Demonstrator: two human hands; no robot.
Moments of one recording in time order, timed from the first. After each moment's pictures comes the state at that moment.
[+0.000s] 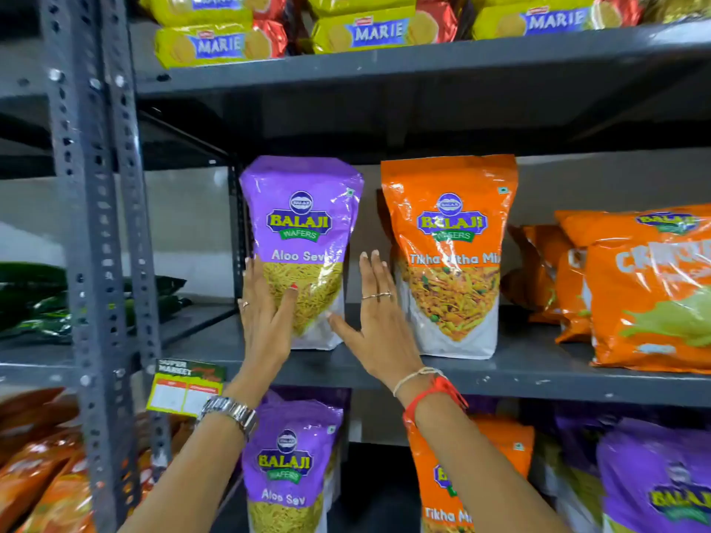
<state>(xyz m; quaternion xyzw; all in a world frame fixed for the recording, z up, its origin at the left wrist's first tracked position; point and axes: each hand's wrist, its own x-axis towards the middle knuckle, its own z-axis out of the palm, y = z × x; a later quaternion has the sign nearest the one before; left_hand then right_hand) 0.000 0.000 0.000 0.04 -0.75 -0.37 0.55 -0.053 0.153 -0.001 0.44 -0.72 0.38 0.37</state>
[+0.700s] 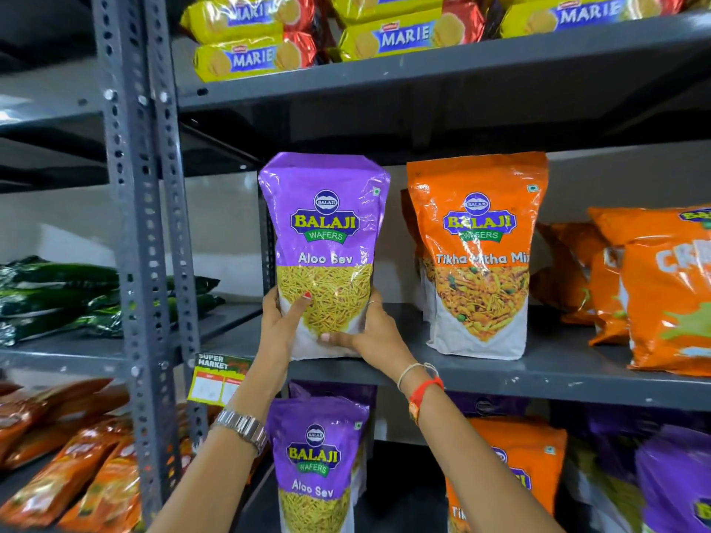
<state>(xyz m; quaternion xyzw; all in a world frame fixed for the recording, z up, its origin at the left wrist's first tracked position) 0.027 0.000 0.003 0.03 -0.59 -0.66 0.47 -0.059 0.116 -0.010 0.41 -0.71 0.57 0.04</state>
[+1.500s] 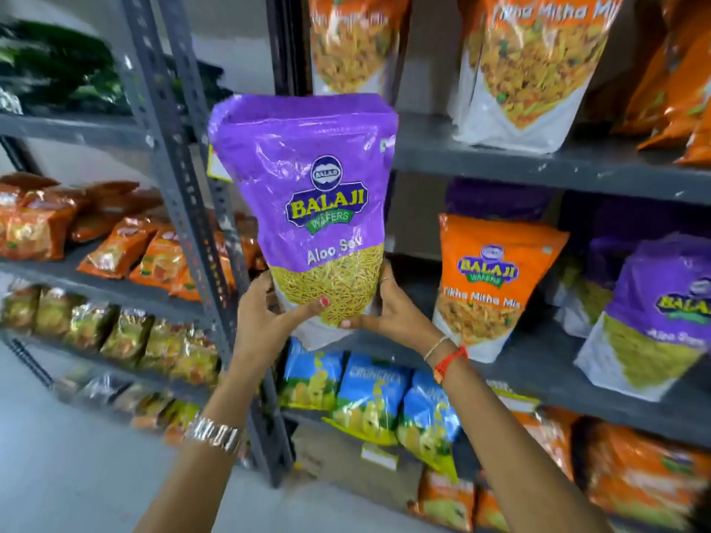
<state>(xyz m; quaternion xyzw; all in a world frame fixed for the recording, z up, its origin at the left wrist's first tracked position) 0.176 0.058 -0.202 0.17 -0.73 -0.55 0.38 0.020 0.191 -0.222 0.47 -0.68 0.53 -0.18</state>
